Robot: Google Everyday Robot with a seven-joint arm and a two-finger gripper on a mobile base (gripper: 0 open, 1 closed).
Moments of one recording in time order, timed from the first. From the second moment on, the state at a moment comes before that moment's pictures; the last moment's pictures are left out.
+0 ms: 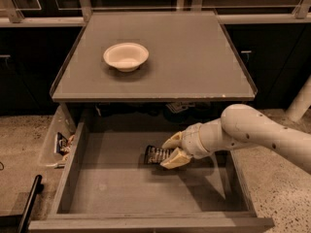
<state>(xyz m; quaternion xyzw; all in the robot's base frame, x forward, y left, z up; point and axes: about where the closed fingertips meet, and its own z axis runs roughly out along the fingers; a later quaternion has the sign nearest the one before) 0.512 -0.060 0.652 -0.61 0.69 0.20 0.34</state>
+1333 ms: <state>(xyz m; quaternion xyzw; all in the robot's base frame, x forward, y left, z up) 0.491 -0.129 0.848 -0.63 0.65 0.07 0.41</state>
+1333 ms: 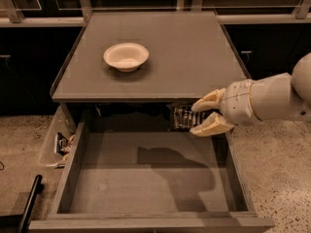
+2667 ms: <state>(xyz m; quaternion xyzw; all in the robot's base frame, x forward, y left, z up) 0.631 -0.104 0.866 -0.60 0.62 0.12 0.49</state>
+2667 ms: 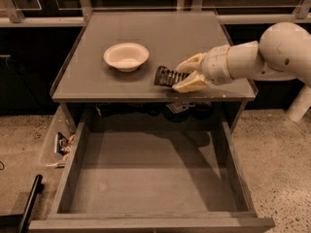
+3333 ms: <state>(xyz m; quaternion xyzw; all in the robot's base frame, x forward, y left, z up) 0.673 -0.119 0.878 -0.57 0.64 0.14 0.51</state>
